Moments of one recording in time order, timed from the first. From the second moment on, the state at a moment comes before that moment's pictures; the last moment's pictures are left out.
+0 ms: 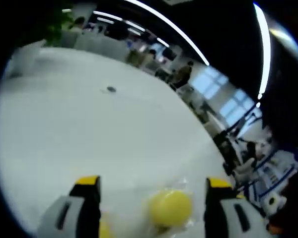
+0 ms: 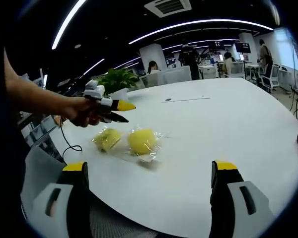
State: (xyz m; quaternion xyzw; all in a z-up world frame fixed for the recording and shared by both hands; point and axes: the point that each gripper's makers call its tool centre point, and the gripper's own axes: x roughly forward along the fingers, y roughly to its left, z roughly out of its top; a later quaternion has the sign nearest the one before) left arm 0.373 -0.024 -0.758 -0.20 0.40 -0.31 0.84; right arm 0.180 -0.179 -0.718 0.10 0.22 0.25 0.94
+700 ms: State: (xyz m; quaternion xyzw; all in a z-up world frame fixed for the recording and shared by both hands) left arm 0.371 -0.052 -0.802 -0.30 0.49 -0.26 0.77; right arm 0.178 -0.186 -0.714 0.10 0.23 0.26 0.93
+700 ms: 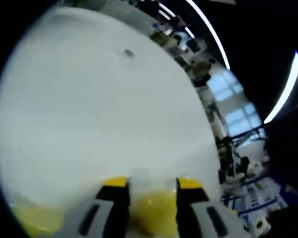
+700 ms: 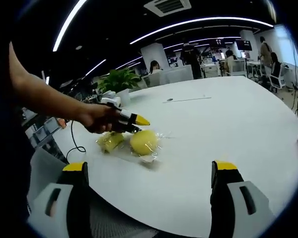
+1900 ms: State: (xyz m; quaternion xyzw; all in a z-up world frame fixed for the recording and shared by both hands) left arm 0.357 -0.071 -0.770 -0.23 0.44 -0.37 0.79; right arm 0.177 -0.170 -0.719 0.09 0.24 0.28 0.93
